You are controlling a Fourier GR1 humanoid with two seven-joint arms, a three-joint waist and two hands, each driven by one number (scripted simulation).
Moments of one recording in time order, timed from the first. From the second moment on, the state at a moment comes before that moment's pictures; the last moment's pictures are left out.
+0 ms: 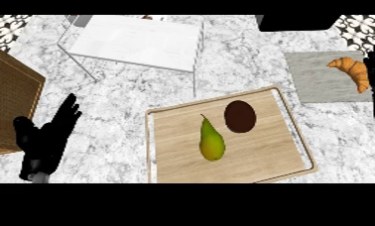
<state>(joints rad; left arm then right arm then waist) 0.06 0.46 -0.20 -1.52 0.35 0.28 0.18 -0.13 -0.56 -0.01 -1.40 -0.17 -0.23 -0.24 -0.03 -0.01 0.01</state>
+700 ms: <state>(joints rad) -0.03 0.38 -0.16 -1.37 0.37 0.19 0.23 -0.12 -0.61 -0.06 -1.29 -0.16 -0.07 -0.13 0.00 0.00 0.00</state>
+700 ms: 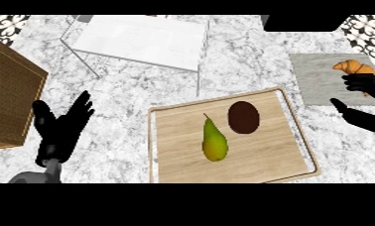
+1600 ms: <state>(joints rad) -0.04 0.35 -0.13 -1.35 0.33 0.16 0.23 -0.07 -0.76 0.07 -1.85 -0.22 0.18 0.39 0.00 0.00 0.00</state>
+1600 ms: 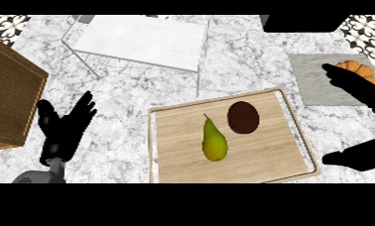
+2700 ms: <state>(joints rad) -0.06 0.32 -0.07 -1.33 0.30 0.11 0.25 -0.41 -0.48 0.41 -1.79 0.19 0.13 1.02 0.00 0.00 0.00</state>
